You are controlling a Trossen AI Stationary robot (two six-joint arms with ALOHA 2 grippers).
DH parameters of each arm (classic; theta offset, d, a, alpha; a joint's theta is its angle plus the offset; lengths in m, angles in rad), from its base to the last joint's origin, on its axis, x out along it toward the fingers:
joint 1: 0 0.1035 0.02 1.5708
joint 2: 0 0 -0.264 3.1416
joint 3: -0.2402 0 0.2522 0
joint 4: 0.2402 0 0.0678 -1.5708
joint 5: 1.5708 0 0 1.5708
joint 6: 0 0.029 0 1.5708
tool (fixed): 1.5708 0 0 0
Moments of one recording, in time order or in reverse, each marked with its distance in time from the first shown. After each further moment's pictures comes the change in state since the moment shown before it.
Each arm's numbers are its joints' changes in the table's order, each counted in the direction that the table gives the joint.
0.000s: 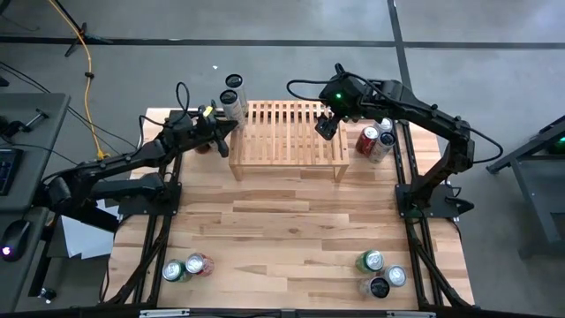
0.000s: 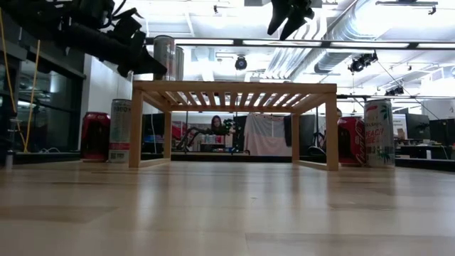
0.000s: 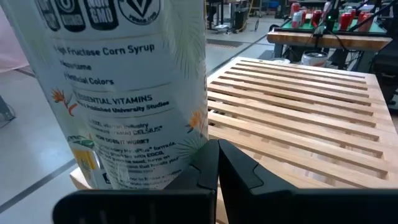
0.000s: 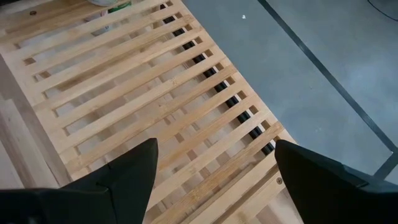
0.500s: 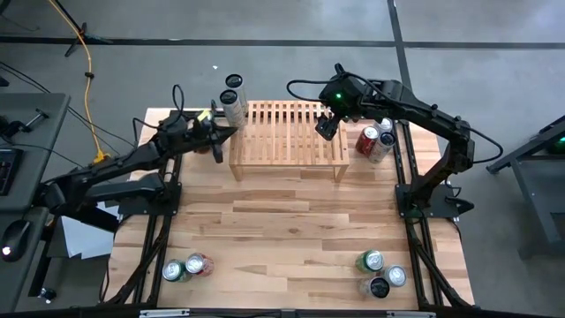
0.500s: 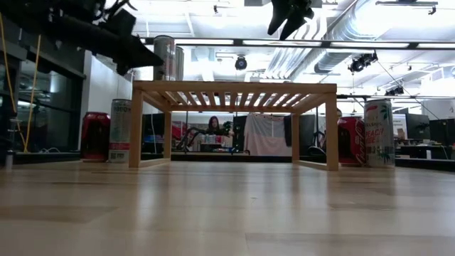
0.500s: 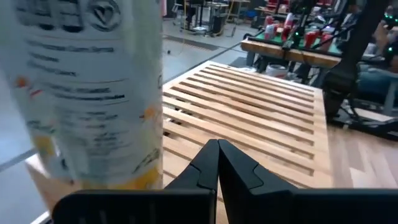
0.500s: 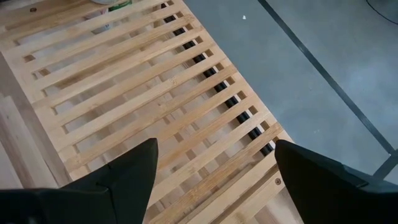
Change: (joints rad) left arm -0.037 0.123 -0.002 0.127 0.063 -0.133; right arm 0.000 0.000 0.000 0.001 0.000 -0.015
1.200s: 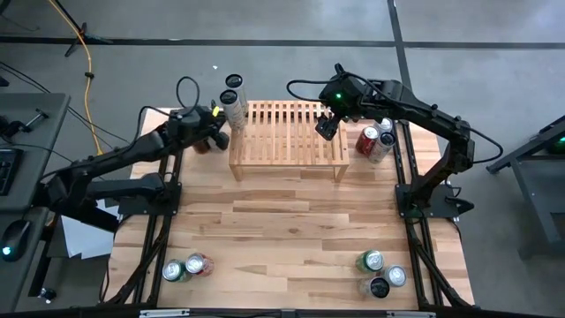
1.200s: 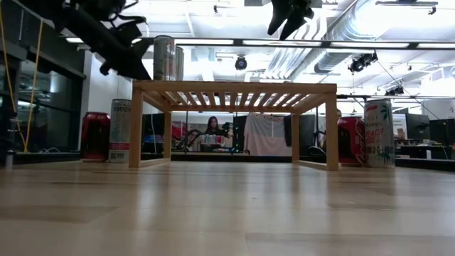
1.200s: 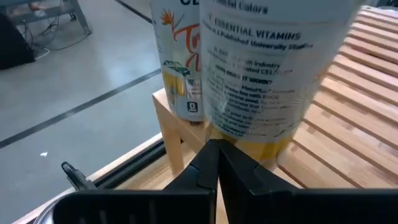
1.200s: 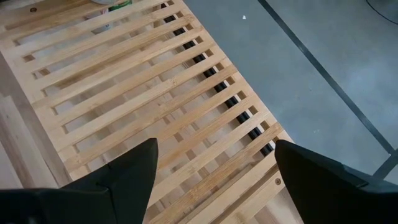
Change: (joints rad) left arm -0.003 -0.126 -0.177 0.341 -0.397 -0.025; right arm 0.000 0.000 0.000 0.000 0.000 0.000
